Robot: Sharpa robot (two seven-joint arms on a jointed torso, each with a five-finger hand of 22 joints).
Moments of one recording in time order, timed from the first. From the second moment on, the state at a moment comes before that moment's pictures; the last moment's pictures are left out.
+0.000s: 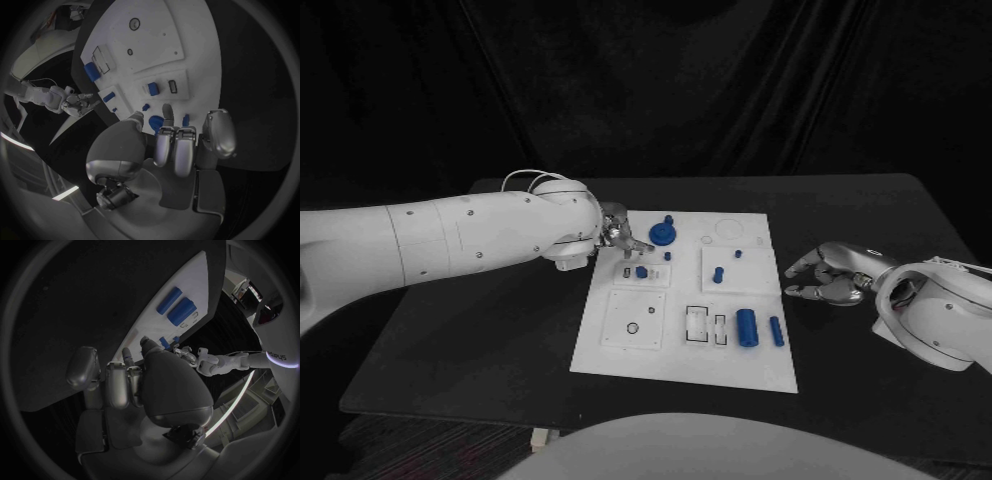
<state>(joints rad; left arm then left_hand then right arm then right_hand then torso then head) 1.30 -0.73 -0.21 1.40 -1.06 0.05 -0.54 0.95 0.01 0.04 0.29 0.05 0.91 0.06 0.31 1.17 1.47 -0.01 1.50 1.31 1.47 -0.06 1.56 1.31 0.07 1.39 0.05 1.22 1.31 1.20 -1.00 -0.25 1.60 -1.35 -0.25 -0.16 1.37 0.01 0.09 0.24 0.22 0.86 0.09 0.08 0.09 1.47 -0.01 1.49 1.31 1.47 -0.08 1.41 1.31 0.07 1.41 0.04 1.12 1.31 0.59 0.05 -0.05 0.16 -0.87</state>
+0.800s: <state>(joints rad) 1.27 -0.82 -0.22 1.51 -1.11 -0.07 -0.47 1.09 0.06 0.04 0.23 0.18 0.95 0.08 0.18 0.92 1.47 0.00 1.50 1.31 1.47 -0.05 1.56 1.31 0.07 1.40 0.06 1.22 1.31 1.20 -1.01 -0.25 1.60 -1.35 -0.25 -0.16 1.37 0.00 0.09 0.24 0.22 0.86 0.09 0.08 0.09 1.47 -0.01 1.50 1.31 1.46 -0.07 1.41 1.31 0.07 1.41 0.04 1.12 1.31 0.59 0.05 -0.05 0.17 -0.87</state>
